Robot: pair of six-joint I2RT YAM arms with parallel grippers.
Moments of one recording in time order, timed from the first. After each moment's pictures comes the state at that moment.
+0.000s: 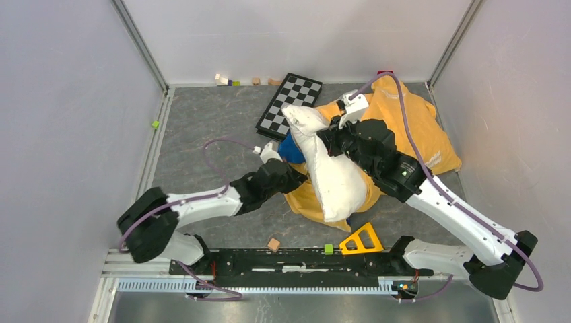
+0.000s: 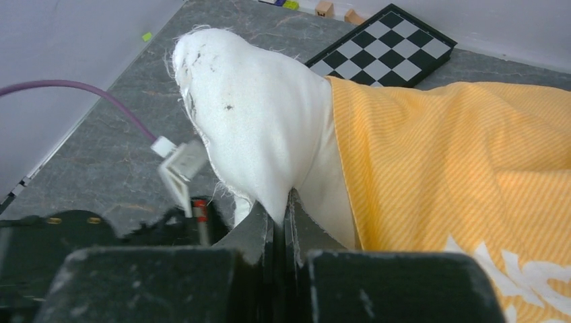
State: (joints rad) left arm -0.93 1.47 0.73 0.19 -0.23 -1.15; right arm 0.80 1.10 1.18 -0.31 0.25 0.23
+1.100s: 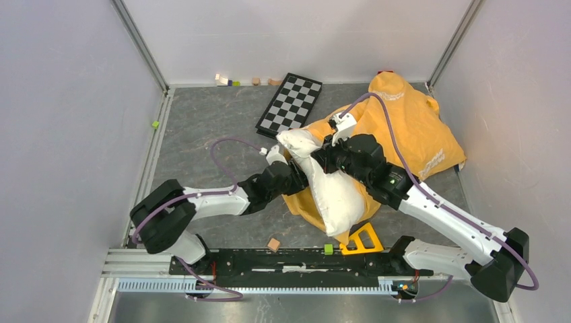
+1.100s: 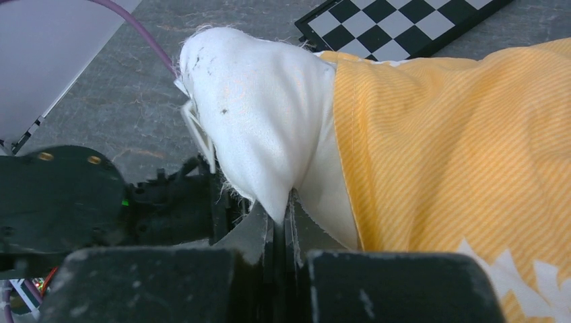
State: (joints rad) left arm -0.93 1.48 0.67 0.31 -0.21 -1.07; right arm 0.81 1.07 0.93 -0.19 0.11 0.28
